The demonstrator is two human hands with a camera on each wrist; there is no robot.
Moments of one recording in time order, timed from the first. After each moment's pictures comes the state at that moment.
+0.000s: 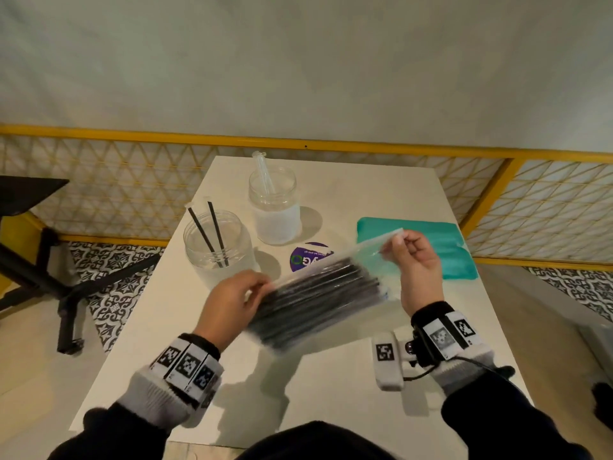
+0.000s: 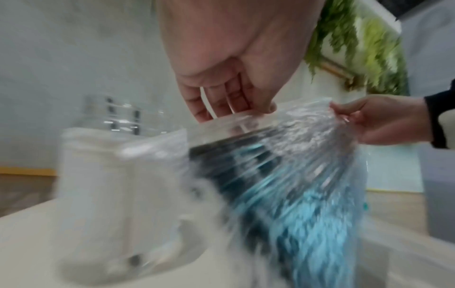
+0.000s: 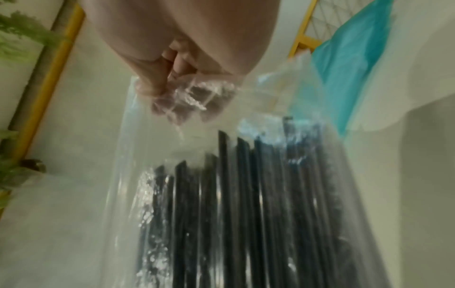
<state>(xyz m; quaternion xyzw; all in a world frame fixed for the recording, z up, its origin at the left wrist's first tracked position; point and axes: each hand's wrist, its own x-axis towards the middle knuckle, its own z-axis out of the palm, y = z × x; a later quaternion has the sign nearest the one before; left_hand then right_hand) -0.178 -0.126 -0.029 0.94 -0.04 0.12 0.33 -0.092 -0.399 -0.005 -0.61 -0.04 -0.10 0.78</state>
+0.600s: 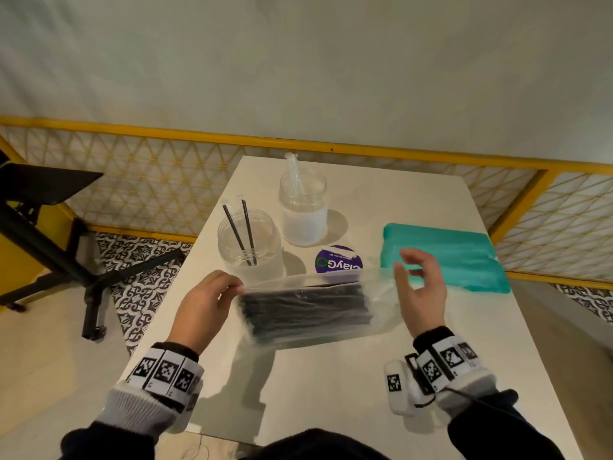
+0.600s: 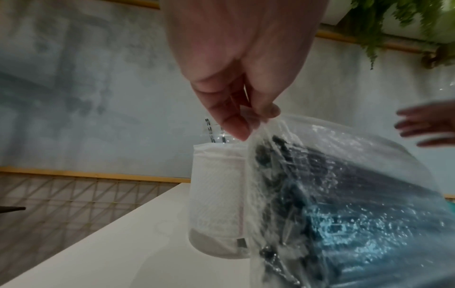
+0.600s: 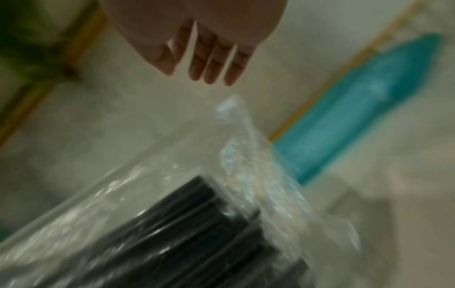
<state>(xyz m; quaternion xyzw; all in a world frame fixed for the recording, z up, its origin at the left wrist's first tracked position) -0.204 -0.046 -0.043 0.95 0.03 0.17 0.27 -0.104 -0.369 -0.044 -0.80 -0.08 -0.21 0.56</state>
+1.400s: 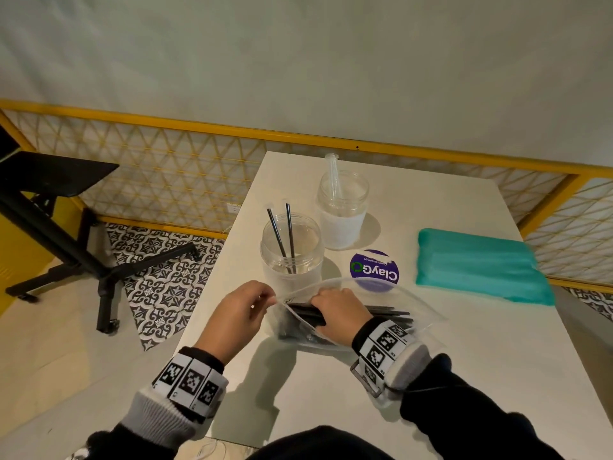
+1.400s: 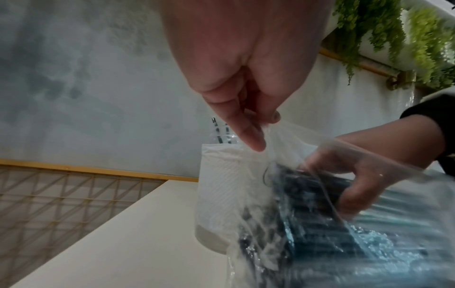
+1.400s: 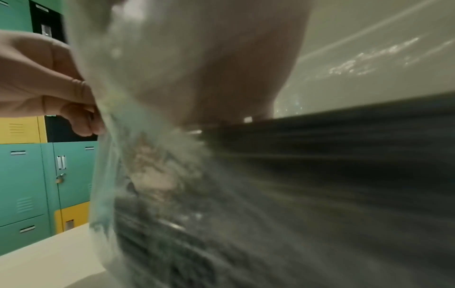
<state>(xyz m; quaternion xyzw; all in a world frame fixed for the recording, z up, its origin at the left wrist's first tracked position) -0.207 -0.002 -0.046 0.92 -0.01 0.10 0.37 -0.121 -0.197 -0.050 -0.91 -0.38 0.15 0.03</state>
